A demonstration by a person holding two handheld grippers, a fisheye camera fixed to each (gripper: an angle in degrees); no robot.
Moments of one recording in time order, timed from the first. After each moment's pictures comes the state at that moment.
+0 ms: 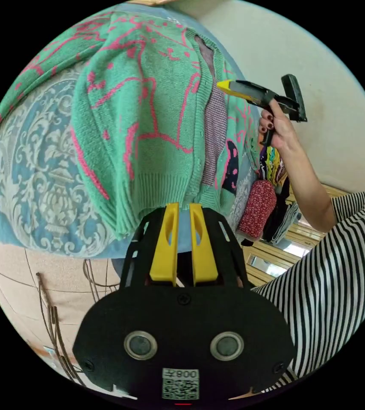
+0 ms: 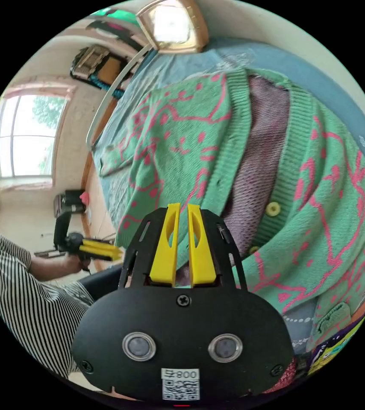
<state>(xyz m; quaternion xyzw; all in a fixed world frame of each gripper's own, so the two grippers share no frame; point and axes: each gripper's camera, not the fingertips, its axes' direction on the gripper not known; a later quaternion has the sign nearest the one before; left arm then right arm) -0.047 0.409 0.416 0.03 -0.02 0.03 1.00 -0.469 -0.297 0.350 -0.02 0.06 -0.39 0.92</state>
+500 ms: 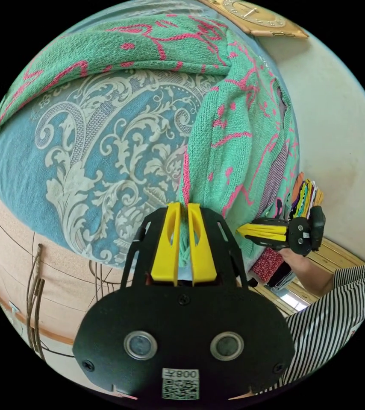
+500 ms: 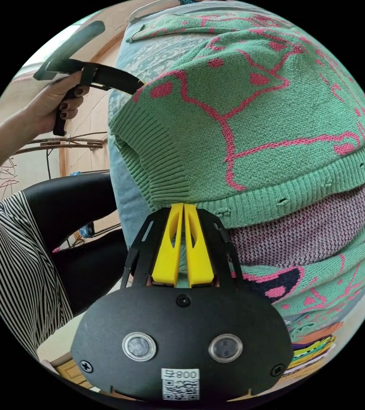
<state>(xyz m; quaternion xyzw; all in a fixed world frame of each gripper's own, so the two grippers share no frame) -0.135 0.392 0.407 0.07 -0.02 -0.07 0.99 -0.498 -0.201 0.487 -0.16 0.25 -0.51 0.81</state>
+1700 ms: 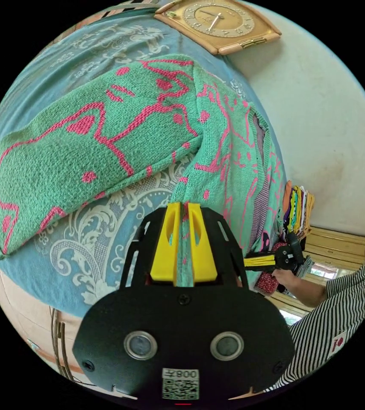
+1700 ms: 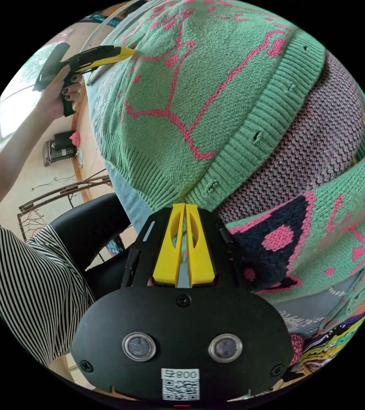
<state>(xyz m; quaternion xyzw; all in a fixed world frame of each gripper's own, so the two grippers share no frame) -0.103 0.272 0.431 0.17 -0.05 0.02 0.98 -0.369 -0.170 0.407 -0.13 0.13 -0.35 0.92</state>
